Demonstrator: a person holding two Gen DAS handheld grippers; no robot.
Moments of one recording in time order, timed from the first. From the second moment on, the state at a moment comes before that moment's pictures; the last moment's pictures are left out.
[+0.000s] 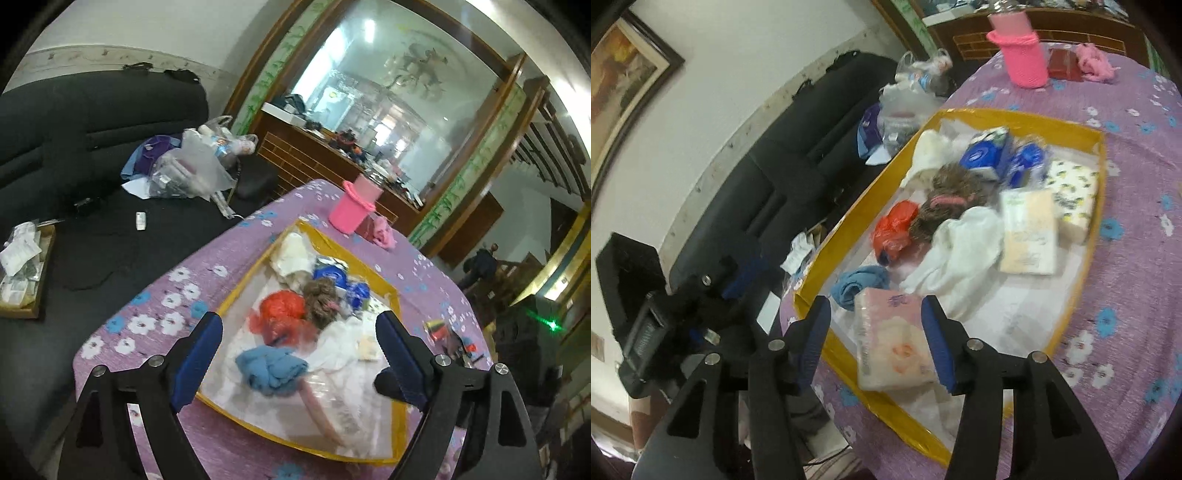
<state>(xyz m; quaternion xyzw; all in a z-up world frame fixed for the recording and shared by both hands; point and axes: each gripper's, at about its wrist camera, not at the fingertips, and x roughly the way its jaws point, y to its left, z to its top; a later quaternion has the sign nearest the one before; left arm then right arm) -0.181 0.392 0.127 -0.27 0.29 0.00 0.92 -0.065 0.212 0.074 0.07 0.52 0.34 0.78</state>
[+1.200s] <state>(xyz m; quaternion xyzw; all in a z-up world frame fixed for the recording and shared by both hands) -0.011 0.137 0.163 -0.05 0.44 -0.19 0.87 -0.047 -0.210 0.125 0.22 0.44 0.02 0.87</state>
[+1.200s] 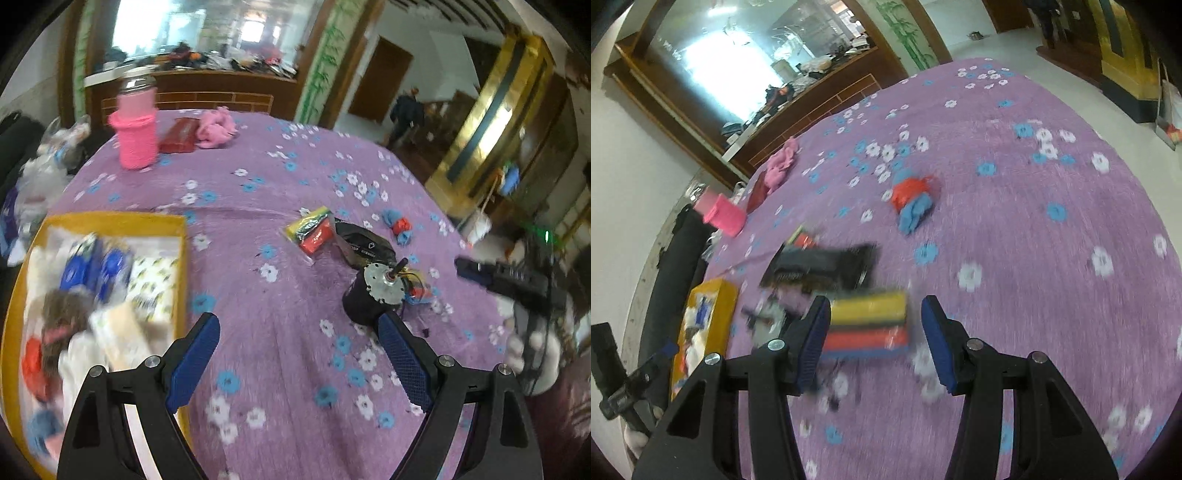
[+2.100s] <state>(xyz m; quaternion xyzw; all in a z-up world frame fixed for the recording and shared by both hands) 0.181 -0.004 0.056 0.23 0.46 -0.28 0.81 0.100 -0.218 0.077 0.14 0.51 -0.05 0.85</state>
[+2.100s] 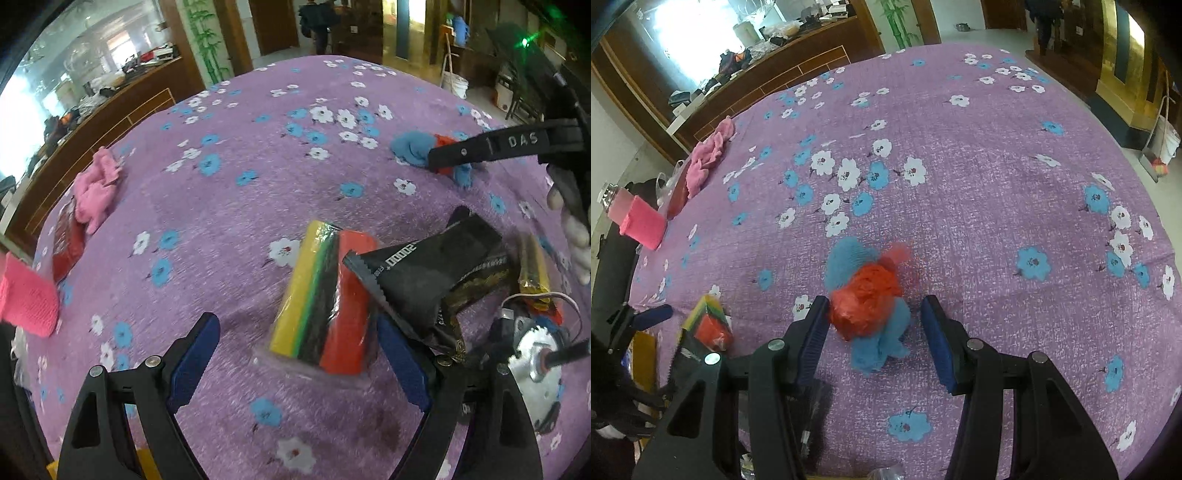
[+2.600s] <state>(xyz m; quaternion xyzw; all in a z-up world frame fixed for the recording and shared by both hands) 0.163 0.014 0.079 0.16 0.45 -0.28 0.83 0.085 -0.219 0.090 0.14 0.48 -0.06 0.86</state>
